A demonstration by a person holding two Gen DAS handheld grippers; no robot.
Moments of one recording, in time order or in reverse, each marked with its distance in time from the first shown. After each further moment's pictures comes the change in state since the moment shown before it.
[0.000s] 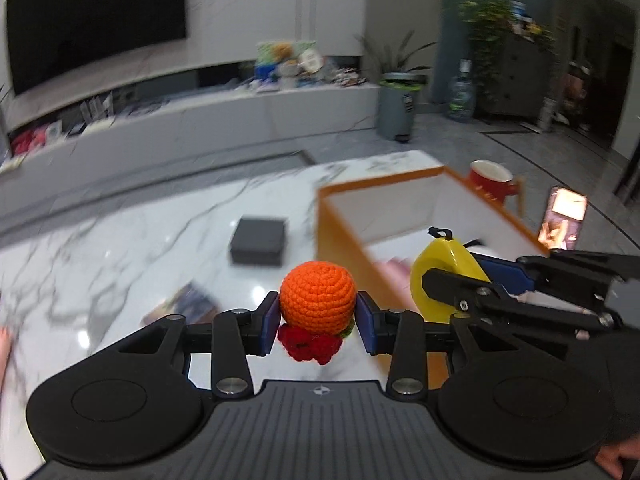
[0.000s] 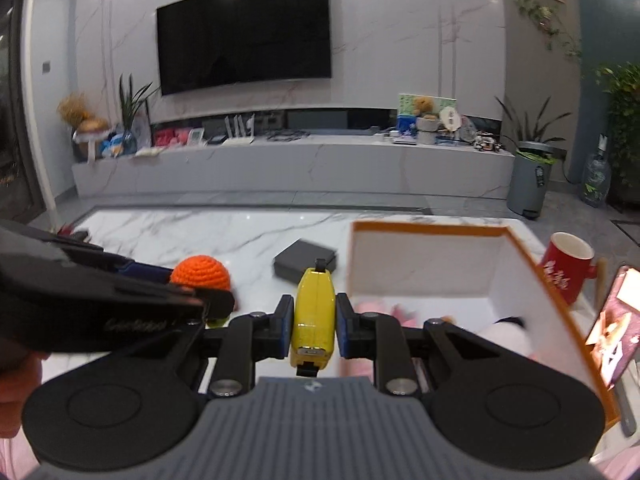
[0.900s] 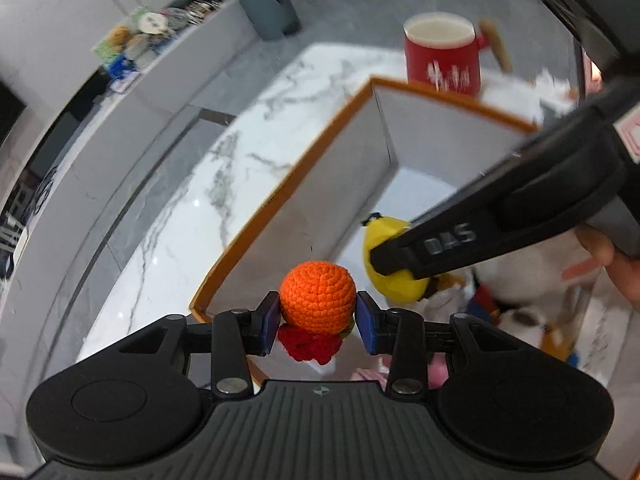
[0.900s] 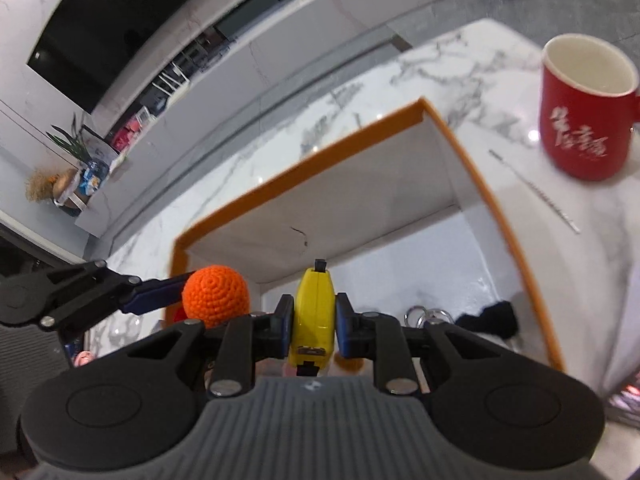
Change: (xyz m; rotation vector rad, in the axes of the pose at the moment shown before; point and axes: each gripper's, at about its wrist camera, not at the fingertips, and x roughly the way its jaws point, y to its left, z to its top) left arm 0.216 -0.108 0.071 0.618 0.349 -0.032; right arm 0.182 -0.201 0.034 0.548 0.443 0.163
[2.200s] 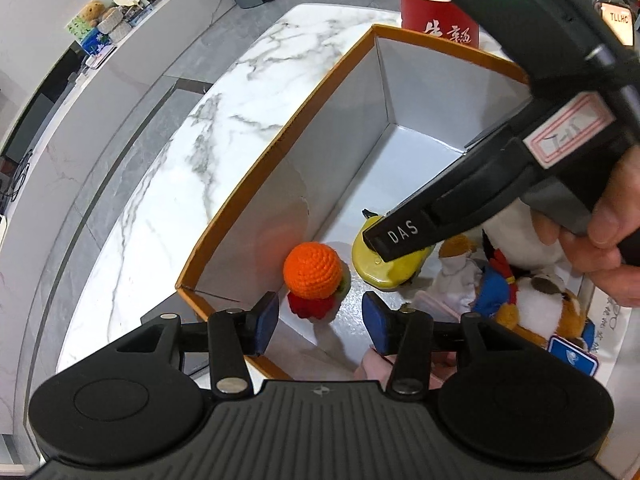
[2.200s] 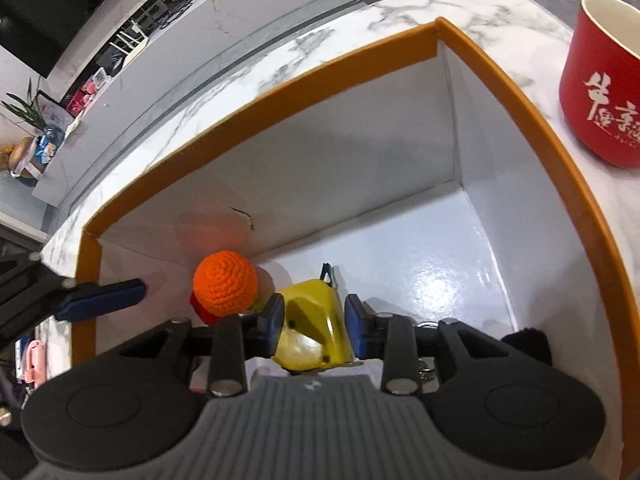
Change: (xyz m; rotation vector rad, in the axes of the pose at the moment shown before) left arm 0.002 0.024 -0.037 -0.001 0.083 -0.069; right arm 0.059 -0.012 0.012 -0.012 0.119 -0.136
